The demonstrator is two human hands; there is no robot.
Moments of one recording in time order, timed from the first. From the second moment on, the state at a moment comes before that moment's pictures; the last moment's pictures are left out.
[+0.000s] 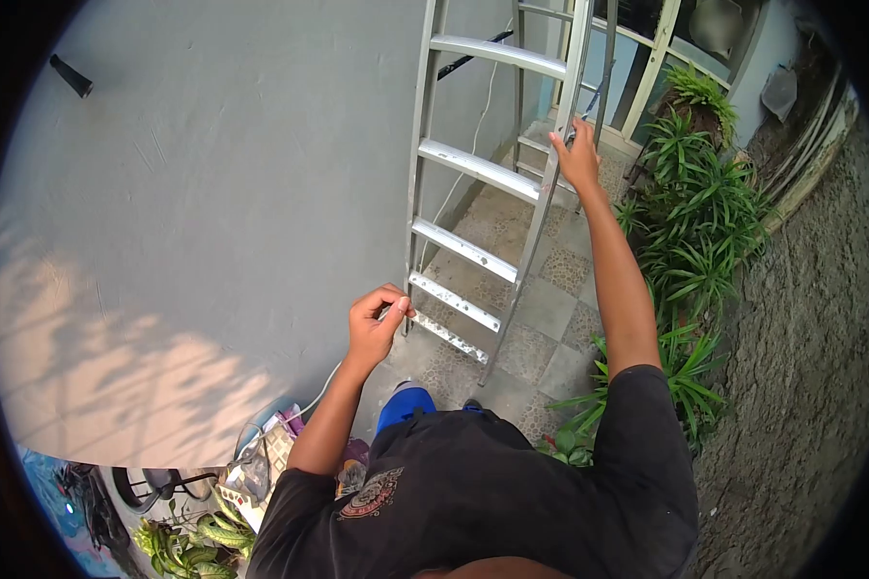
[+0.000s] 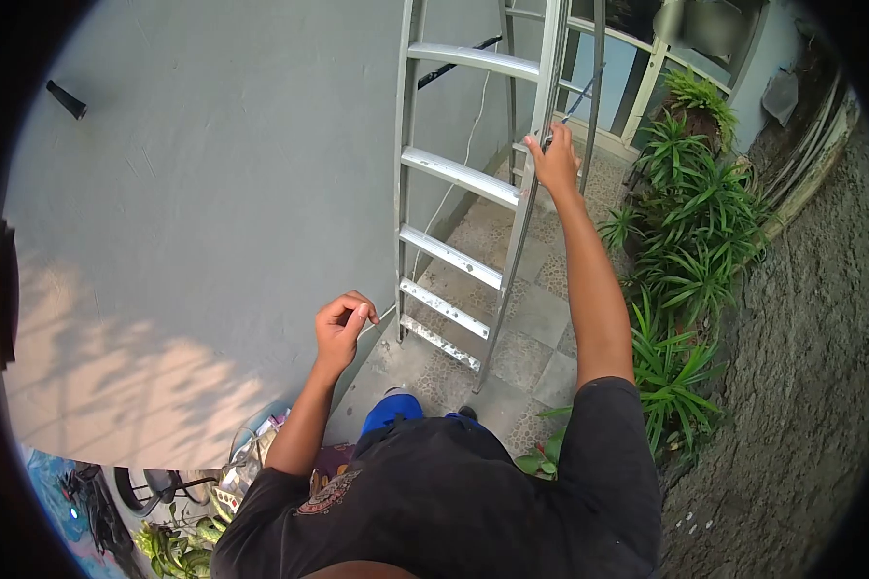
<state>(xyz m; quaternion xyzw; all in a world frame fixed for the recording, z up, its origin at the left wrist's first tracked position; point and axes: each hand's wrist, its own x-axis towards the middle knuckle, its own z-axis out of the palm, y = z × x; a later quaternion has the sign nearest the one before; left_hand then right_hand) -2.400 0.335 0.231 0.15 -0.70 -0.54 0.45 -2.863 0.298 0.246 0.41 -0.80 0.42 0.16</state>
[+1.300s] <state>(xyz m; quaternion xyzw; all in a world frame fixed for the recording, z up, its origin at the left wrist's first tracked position) -2.519 0.274 0.210 0.15 -0.69 -0.59 0.40 -2.852 0.294 0.243 0.42 -0.76 0.46 0.20</state>
